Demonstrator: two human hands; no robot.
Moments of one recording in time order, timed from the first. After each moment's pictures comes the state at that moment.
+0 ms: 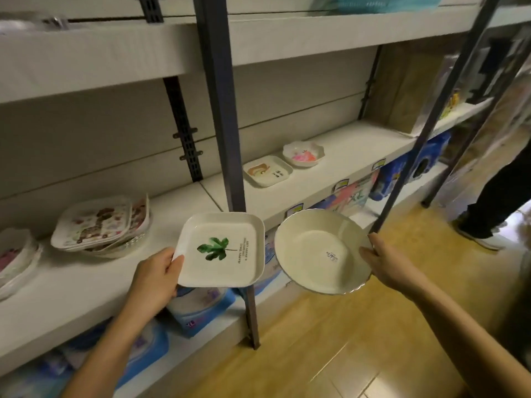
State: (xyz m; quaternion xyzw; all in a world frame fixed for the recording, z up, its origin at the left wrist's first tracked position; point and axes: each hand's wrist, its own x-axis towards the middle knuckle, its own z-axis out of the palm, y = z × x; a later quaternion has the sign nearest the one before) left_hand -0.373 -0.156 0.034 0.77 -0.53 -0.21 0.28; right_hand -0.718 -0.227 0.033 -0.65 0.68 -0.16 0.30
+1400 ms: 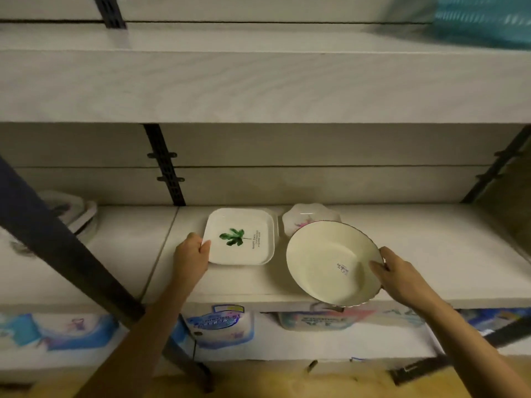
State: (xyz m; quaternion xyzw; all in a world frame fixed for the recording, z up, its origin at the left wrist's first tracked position) left_hand -0.533 -0.496 -0.021 0.90 -0.24 -0.09 0.35; right_hand -0.829 -0.684 0.018 -0.81 0.49 -0.05 0.31
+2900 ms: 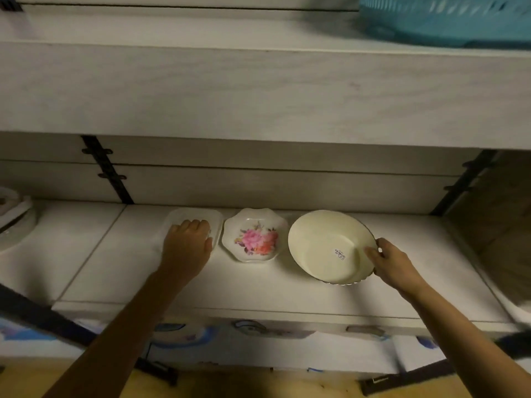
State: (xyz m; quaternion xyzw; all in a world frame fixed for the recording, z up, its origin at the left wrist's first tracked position) left_hand -0.610 -0.619 -0.017 0.86 -0.47 0.17 0.05; right_hand -0.892 -0.852 -0.009 -0.79 0.48 -0.10 0.36
